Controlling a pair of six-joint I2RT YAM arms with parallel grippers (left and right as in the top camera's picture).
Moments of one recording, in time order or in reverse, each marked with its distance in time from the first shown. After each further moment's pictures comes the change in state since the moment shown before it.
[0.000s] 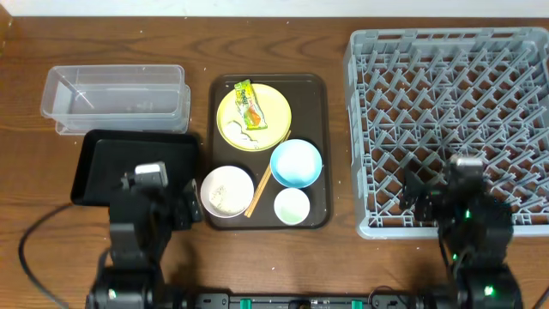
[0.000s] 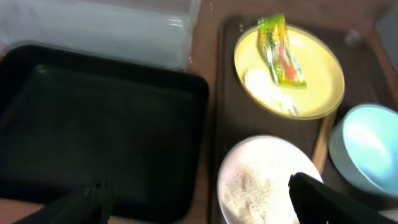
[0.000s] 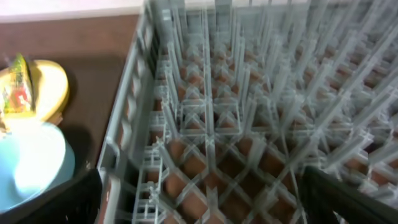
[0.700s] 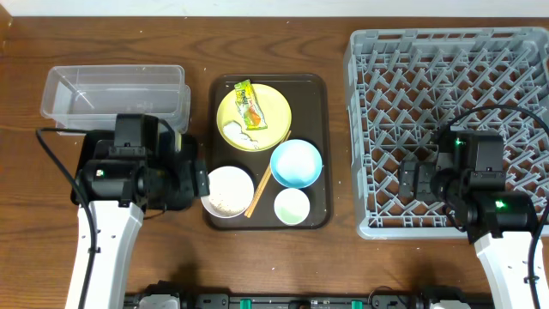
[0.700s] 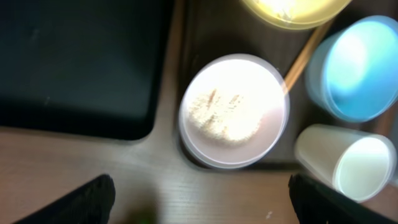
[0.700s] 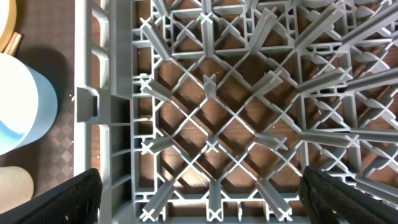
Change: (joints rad) left arm 0.000 0.608 0.500 -0.448 0.165 -0.024; right arm 0.000 0.465 0.349 -0.361 -0.005 -0.001
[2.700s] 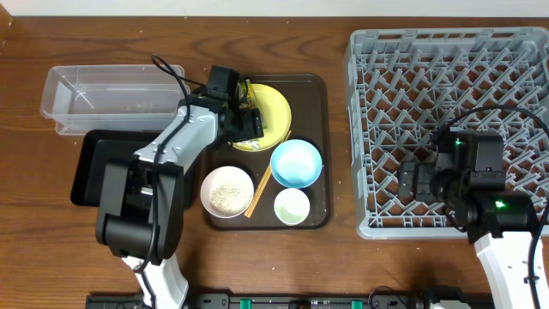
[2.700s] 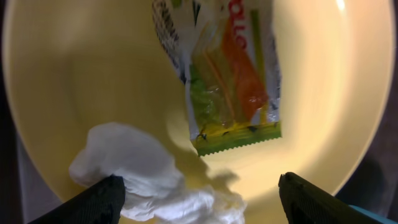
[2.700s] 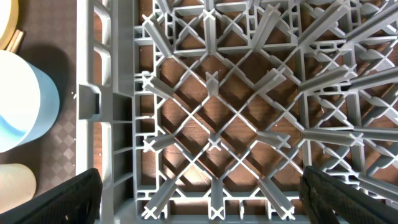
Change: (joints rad) left arm -0.230 0.761 0.185 0.587 -0.001 -0.217; right arm 0.000 0.000 0.000 -0.009 -0.007 0.000
